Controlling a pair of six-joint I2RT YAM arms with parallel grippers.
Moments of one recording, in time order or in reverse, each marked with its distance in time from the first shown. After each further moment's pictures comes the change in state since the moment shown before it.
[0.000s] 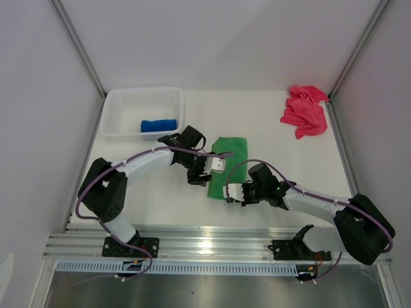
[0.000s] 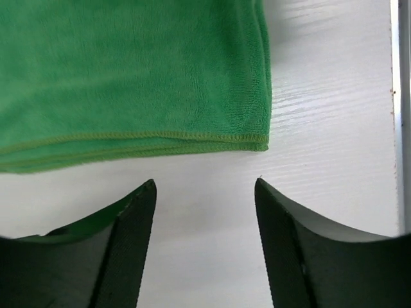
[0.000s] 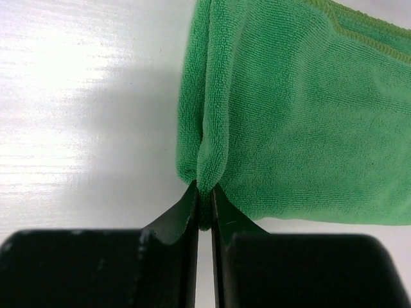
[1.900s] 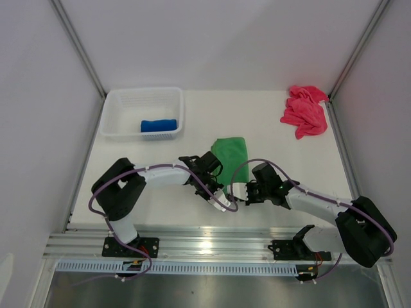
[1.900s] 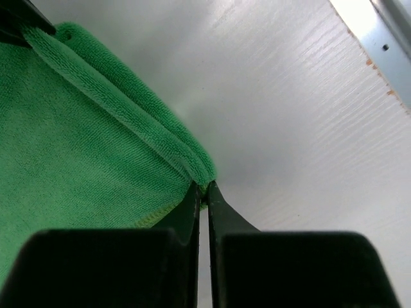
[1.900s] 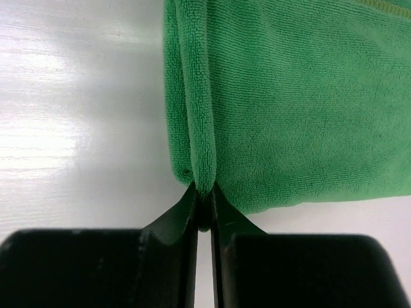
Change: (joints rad) left arm -0.227 0.071 -0.140 0.138 -0.087 0.467; right arm -0.040 -0.021 -0.009 -0.054 0.036 -0.048
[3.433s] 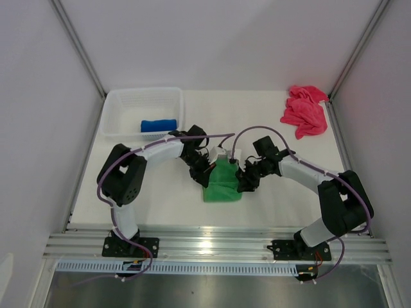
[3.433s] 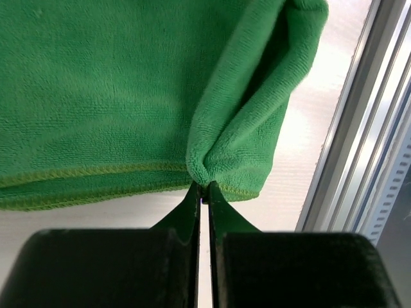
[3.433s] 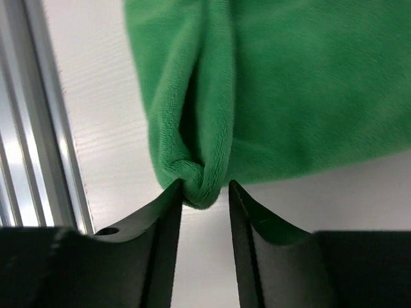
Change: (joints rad) left arm 0.257 0.131 0.269 -0.247 0.180 -0.894; right arm -0.197 0.270 0.375 -0.329 -0.411 0.321
